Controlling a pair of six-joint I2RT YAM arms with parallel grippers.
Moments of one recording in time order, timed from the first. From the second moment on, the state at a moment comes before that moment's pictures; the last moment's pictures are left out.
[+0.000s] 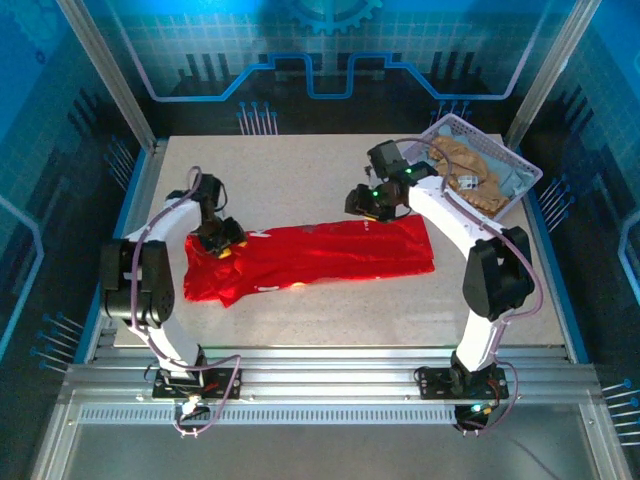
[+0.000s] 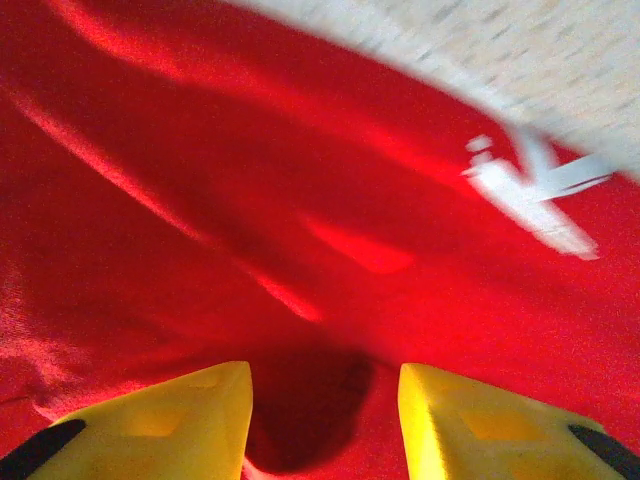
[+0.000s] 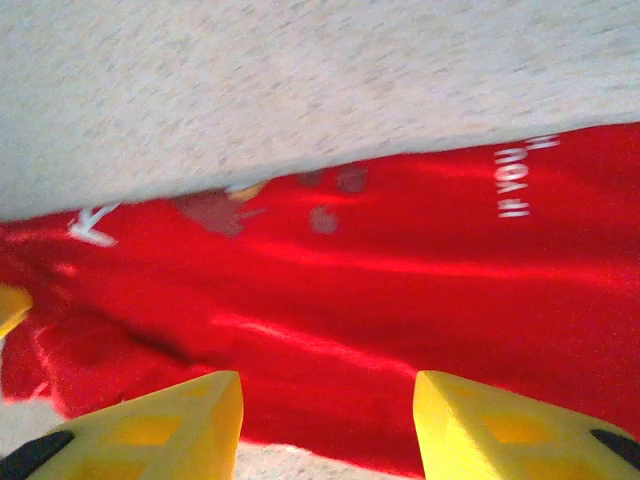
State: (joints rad) left arm 0.01 1.71 1.15 -0.84 0.21 -0.56; right arm 0.43 1.82 1.55 -0.82 -0.27 0.59
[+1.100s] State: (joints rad) left arm -0.31 1.53 0.91 -0.96 0.47 -0.81; right arm 0.45 1.77 1.43 -0.78 -0.36 0.59
